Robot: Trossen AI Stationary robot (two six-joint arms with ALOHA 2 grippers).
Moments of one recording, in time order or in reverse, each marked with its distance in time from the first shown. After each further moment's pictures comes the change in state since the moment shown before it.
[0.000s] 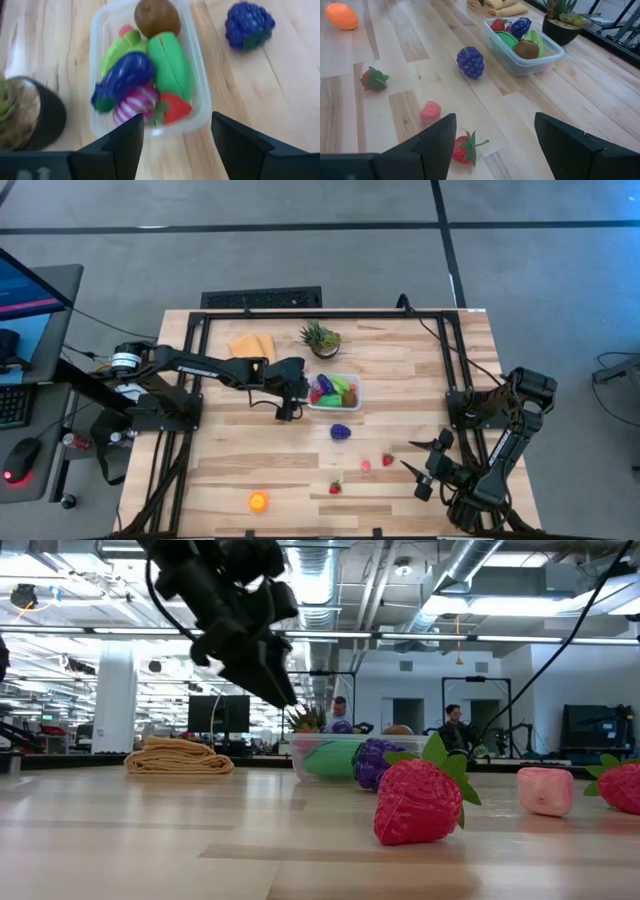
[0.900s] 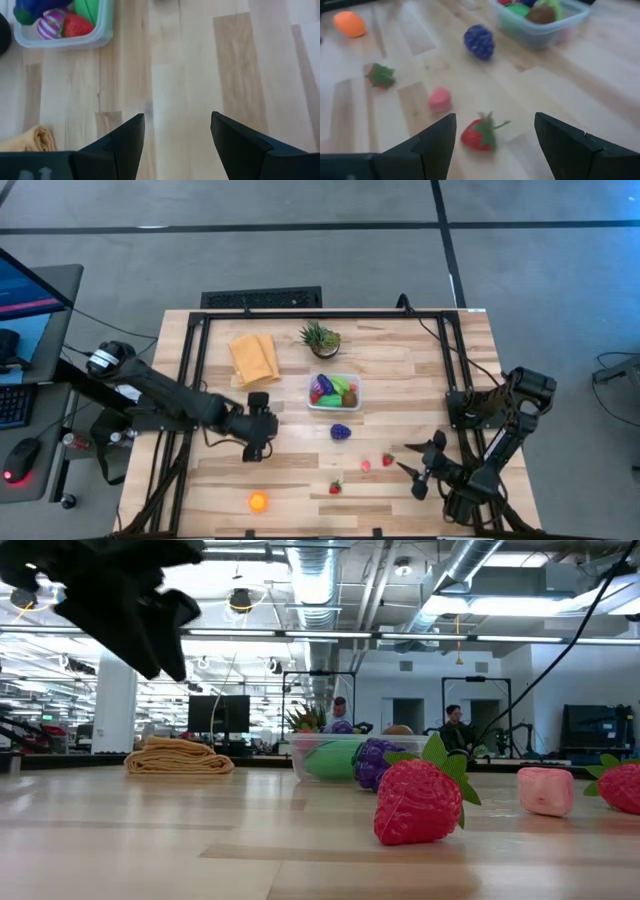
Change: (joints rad) left arm -0.483 -0.187 -0.043 -0.395 -0.308 -0.595; right arm -0.017 0.000 -0.180 0.382 0.003 0.004
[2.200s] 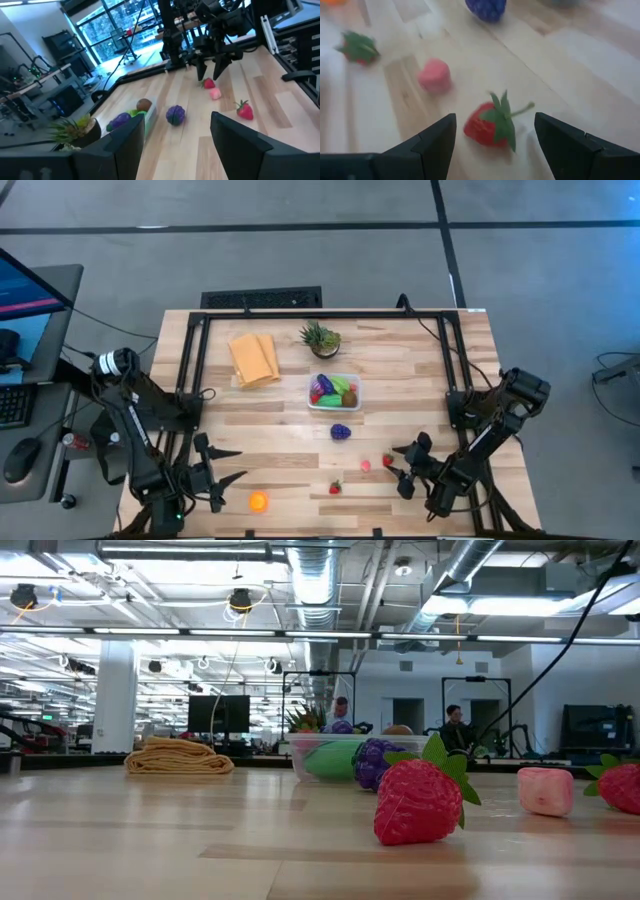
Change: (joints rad) left arm -0.811 0.108 0.000 -0.043 -1.132 -0.655; right arm -0.136 0.040 -0.117 0.455 -0.143 -0.286
